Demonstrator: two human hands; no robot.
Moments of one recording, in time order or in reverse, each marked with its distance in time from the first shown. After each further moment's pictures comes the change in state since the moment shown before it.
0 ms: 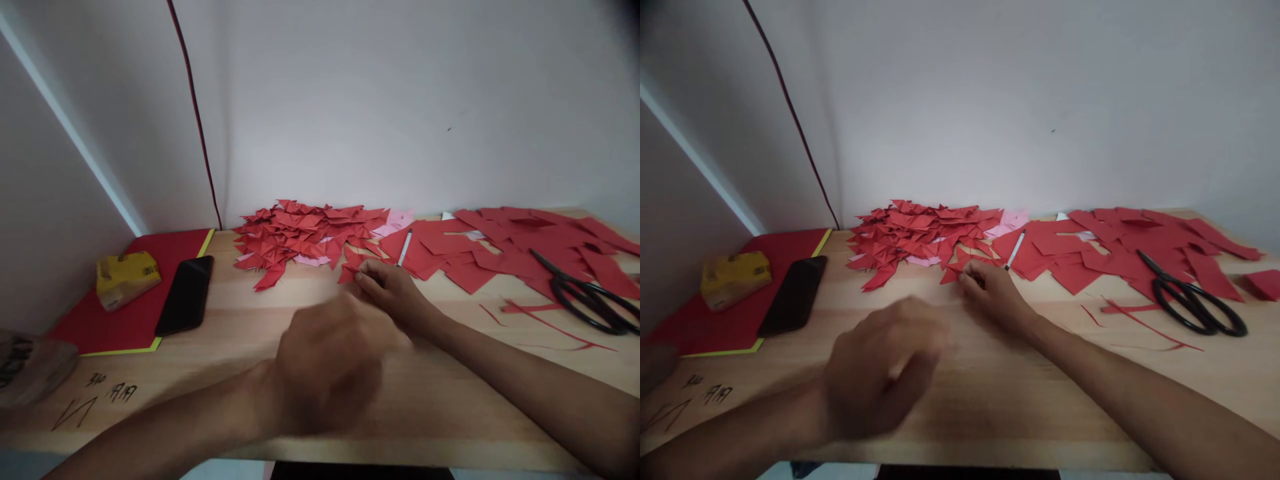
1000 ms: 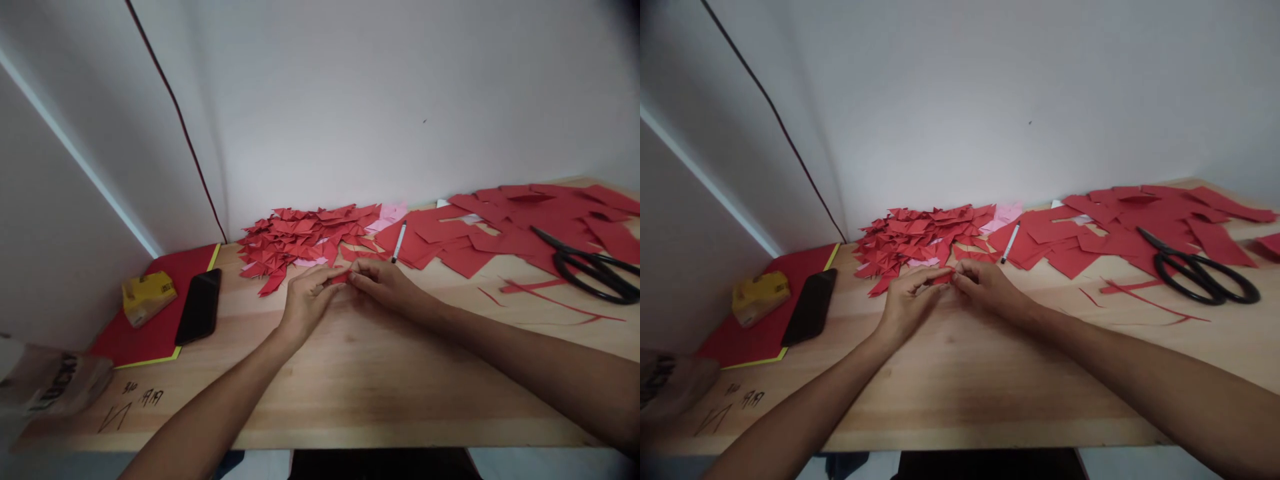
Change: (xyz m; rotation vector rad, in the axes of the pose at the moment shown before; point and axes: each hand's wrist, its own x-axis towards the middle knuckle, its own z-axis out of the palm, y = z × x) left_hand 0.042 -0.073 0.032 -0.110 0.025 -0.331; right_hand -0.001 0.000 0.000 0.241 -0.116 0.006
